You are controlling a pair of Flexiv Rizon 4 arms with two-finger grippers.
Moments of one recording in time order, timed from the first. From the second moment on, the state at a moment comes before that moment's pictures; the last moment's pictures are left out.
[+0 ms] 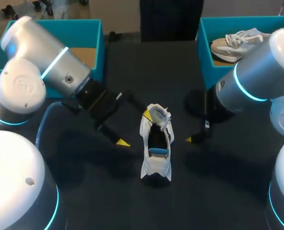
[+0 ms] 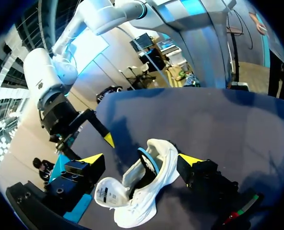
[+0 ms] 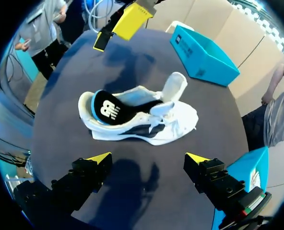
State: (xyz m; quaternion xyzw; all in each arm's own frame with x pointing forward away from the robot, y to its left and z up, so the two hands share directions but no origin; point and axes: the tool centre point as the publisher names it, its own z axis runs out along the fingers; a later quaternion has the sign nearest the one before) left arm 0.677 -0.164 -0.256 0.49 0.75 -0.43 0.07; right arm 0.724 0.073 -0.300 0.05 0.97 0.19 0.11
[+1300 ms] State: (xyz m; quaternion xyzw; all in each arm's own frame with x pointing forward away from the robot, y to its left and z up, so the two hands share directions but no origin) left arm 0.676 -0.165 -0.234 0.58 0.73 -0.36 0.02; right arm 0.678 -0.013 -0.162 0.03 0.97 0.22 0.05
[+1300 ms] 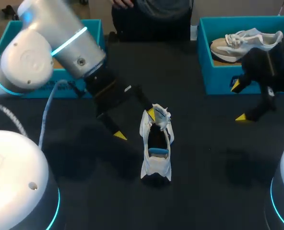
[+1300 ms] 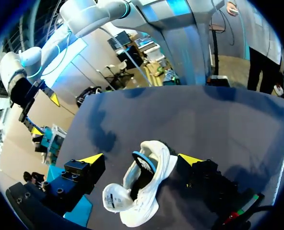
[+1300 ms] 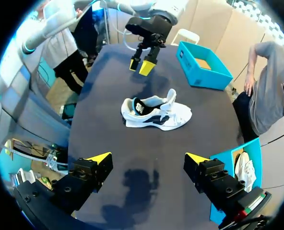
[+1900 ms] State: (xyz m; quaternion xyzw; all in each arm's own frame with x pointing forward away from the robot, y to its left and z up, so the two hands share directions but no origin) left arm 0.701 -0.180 -0.238 0.67 0.69 -0.28 -0.06; right arm 0.675 -0.015 -0.159 0.03 0.97 0.22 0.05
